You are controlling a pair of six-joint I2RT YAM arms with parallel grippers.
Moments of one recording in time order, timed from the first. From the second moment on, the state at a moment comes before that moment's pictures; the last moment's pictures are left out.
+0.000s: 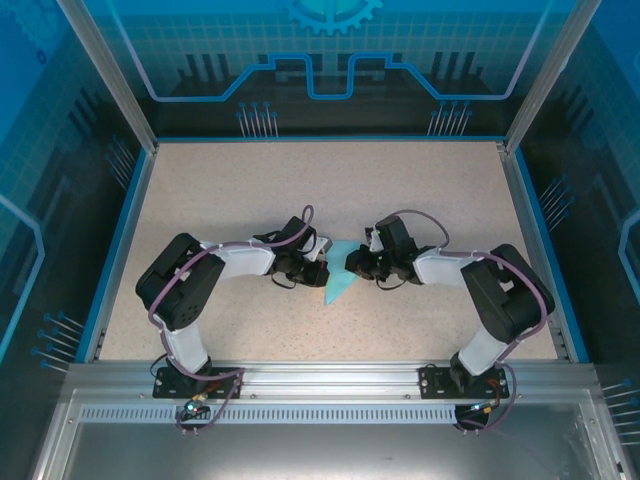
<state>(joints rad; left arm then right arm) -0.59 1.81 0.92 -0.22 0.43 -0.35 0.50 1.67 0.71 0.07 -0.47 0.84</state>
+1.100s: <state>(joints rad) -0.59 1.81 0.93 -0.23 0.43 -0.35 0.43 1.73 0.74 0.00 -0.47 0.78</state>
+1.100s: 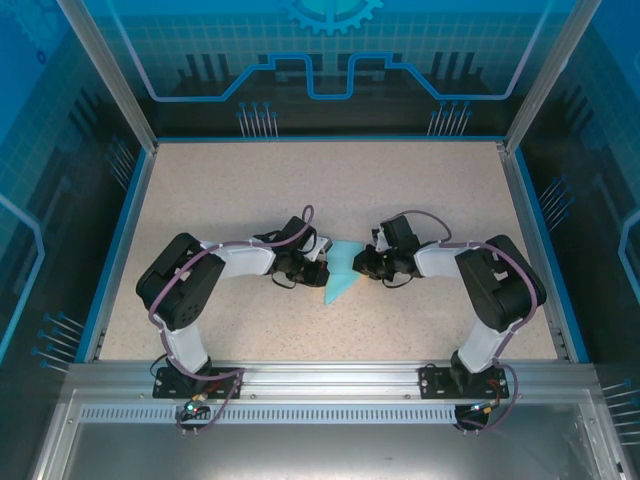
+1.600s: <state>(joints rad) -0.60 1.72 0.96 -0.31 0.41 -0.38 0.43 1.50 0.72 -0.10 -0.42 0.74</state>
